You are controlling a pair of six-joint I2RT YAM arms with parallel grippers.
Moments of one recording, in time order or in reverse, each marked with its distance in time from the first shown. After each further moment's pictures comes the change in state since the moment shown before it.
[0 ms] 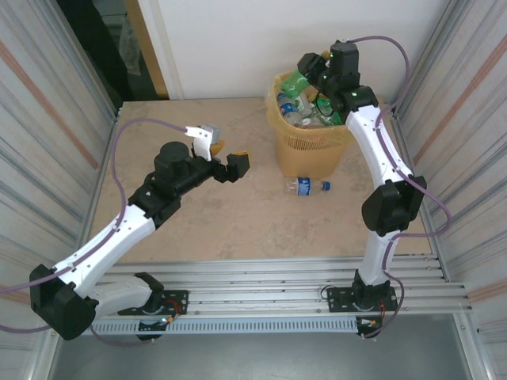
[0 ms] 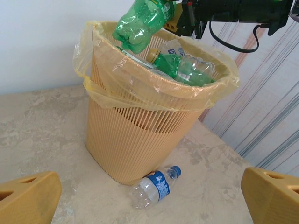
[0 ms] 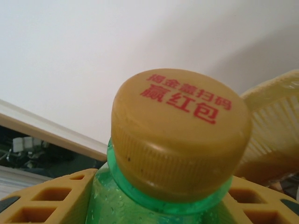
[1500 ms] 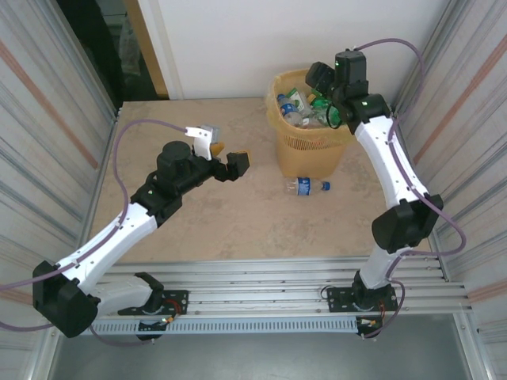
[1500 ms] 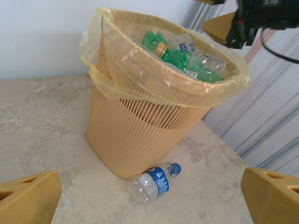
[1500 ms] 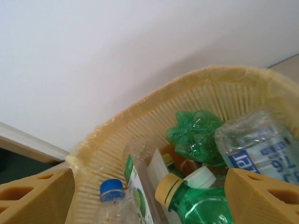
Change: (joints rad) left arm 0.015 0.022 -0.011 0.002 -0.004 -0.053; right arm 0.022 -0.203 -0.143 -0.153 0.215 -0.160
